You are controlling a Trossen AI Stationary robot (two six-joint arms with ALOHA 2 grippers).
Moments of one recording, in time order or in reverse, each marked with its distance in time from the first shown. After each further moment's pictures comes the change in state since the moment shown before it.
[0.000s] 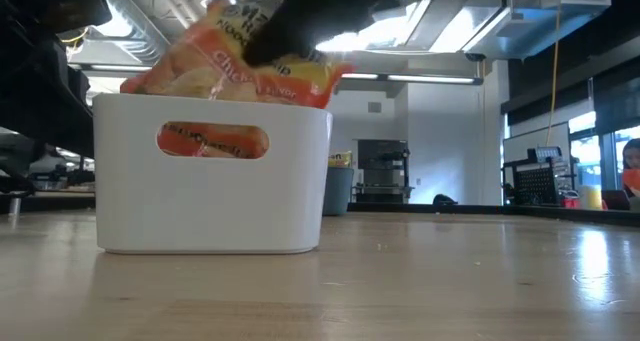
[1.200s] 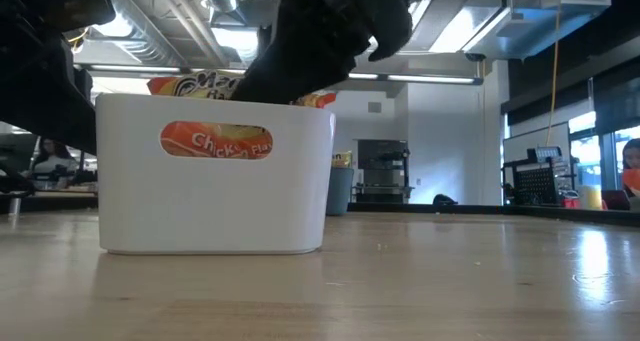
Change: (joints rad) left arm 0.007 0.000 0.000 0.019 -0.008 0.000; right arm 0.000 0.114 -0.002 0.091 -0.068 -0.020
